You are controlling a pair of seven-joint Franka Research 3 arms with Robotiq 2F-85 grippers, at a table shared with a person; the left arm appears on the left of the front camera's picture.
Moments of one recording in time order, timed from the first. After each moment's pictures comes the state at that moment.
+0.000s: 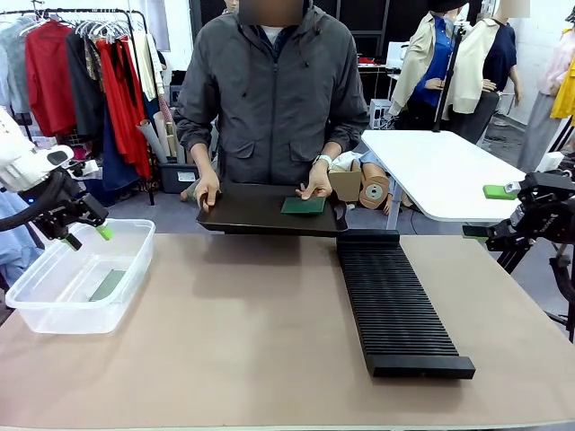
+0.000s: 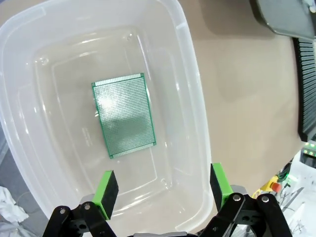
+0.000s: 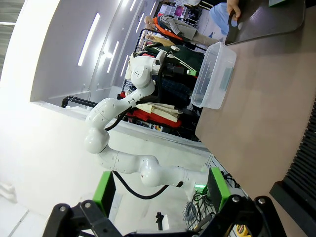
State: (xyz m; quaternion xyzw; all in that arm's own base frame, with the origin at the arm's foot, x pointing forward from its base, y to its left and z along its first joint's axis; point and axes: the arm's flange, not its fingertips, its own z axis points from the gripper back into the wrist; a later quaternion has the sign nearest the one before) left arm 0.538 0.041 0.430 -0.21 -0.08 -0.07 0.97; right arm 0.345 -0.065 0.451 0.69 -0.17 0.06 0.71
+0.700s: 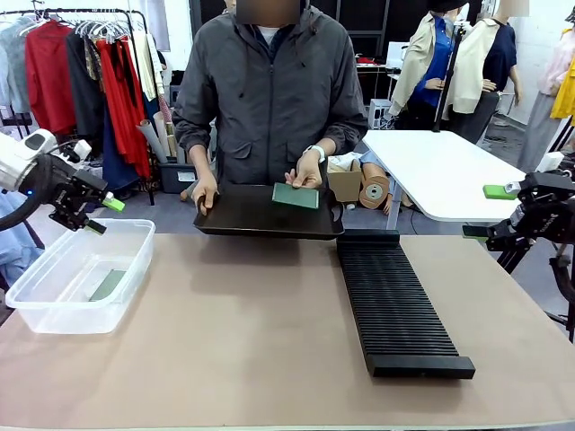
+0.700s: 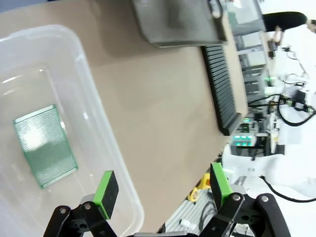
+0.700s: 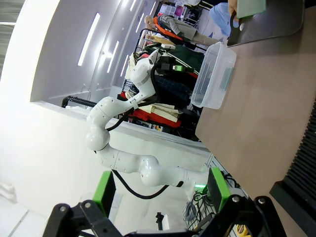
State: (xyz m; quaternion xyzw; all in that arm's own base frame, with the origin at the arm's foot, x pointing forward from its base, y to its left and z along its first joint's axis) left arm 0.538 0.045 0.446 -0.43 -0.10 -0.09 0.89; right arm 0.345 -0.065 0.451 0.69 -0.17 0.06 0.71
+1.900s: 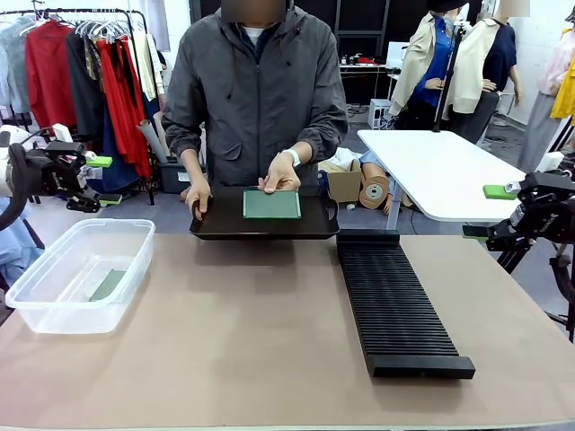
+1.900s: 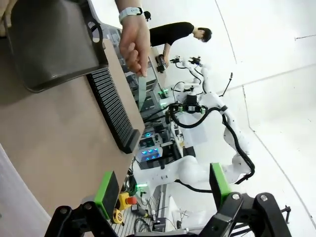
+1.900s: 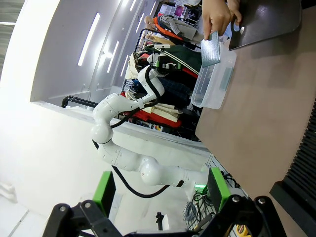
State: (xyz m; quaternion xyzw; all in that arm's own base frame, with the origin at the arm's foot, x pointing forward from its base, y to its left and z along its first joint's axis) left arm 0.535 0.053 0.445 -0.67 -0.11 -0.10 0.72; right arm 0.345 -0.065 0.451 0.69 -0.17 0.06 0.71
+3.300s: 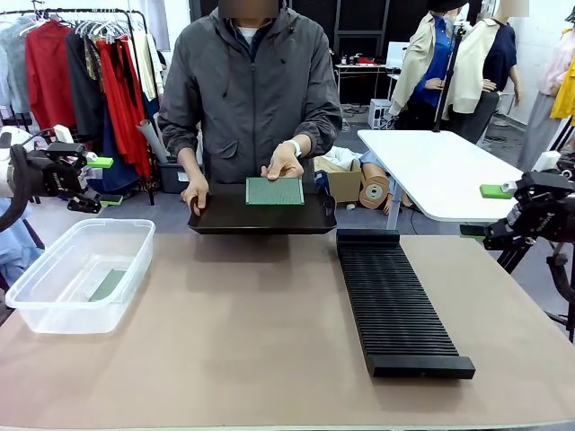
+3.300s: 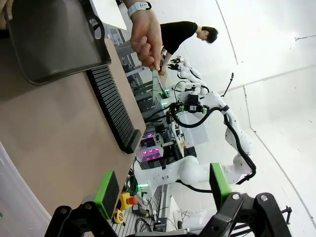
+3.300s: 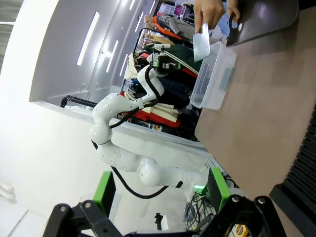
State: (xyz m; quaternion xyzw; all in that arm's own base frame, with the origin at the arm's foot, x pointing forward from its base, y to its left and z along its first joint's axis) left arm 0.536 0.052 0.444 -0.67 -0.11 -0.10 0.73; right arm 0.353 -0.056 0.455 0.68 -0.17 0.07 0.71
